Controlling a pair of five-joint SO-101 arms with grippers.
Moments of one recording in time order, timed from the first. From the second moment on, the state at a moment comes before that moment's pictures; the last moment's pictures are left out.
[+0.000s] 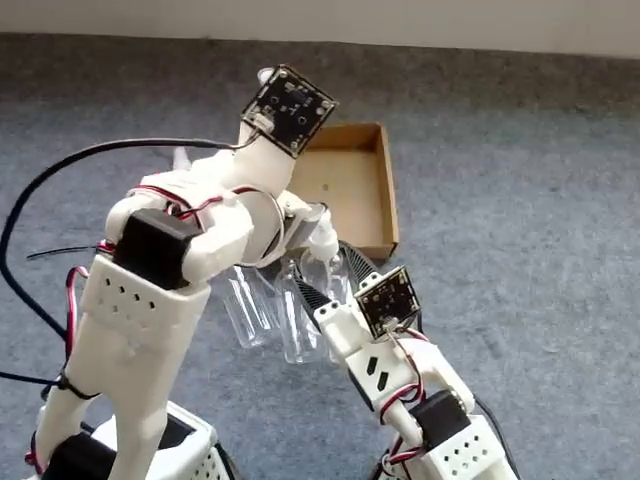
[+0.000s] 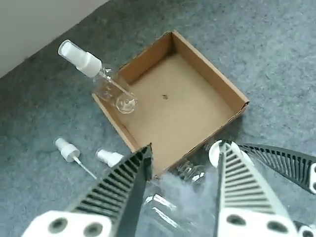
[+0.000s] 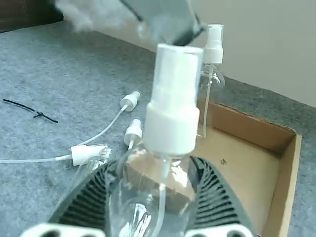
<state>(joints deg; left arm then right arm) 22.1 -28.1 1.2 82.4 -7.3 -34.5 -96.5 91.0 22.4 6.2</state>
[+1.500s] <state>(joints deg) -11.3 -92.6 73.9 49.9 -7.6 -29.4 -35.4 44.1 15.1 7.3</state>
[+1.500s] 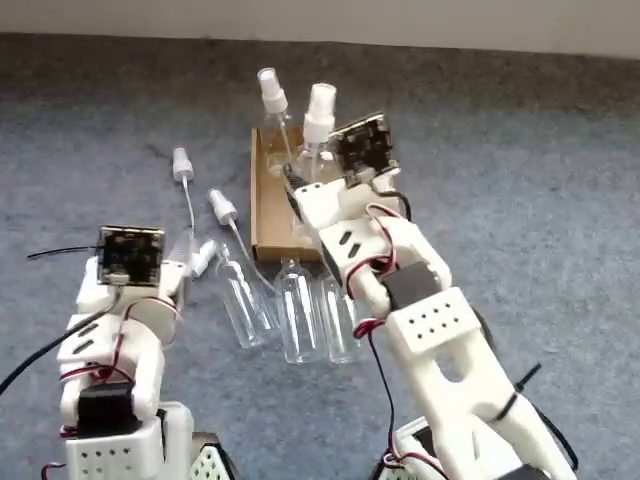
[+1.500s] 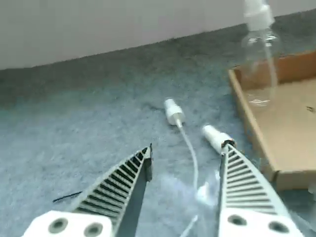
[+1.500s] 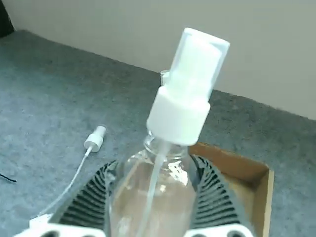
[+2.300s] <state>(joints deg) -18.9 -93.3 86.3 39.7 -7.6 -30.7 4.7 46.4 -45.4 9.1</state>
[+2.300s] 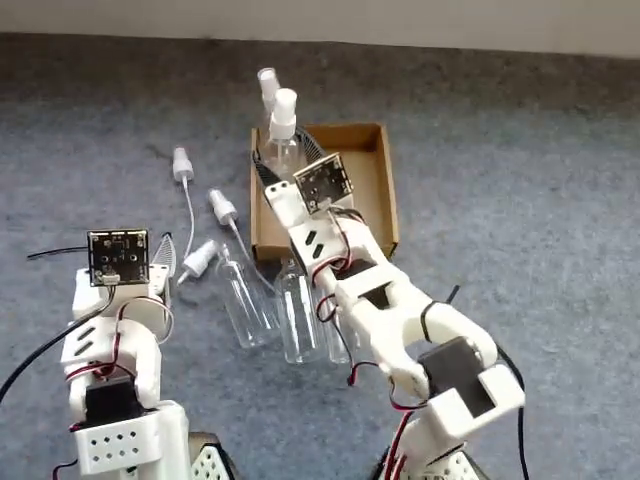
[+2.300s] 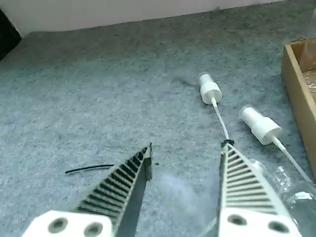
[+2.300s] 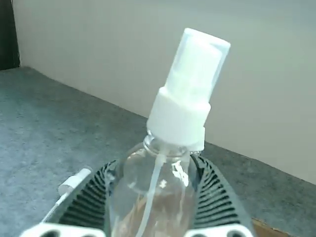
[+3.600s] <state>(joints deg) -18.9 -93.3 87.8 39.3 -7.6 -30.7 24.8 36.0 -53.4 17.2</state>
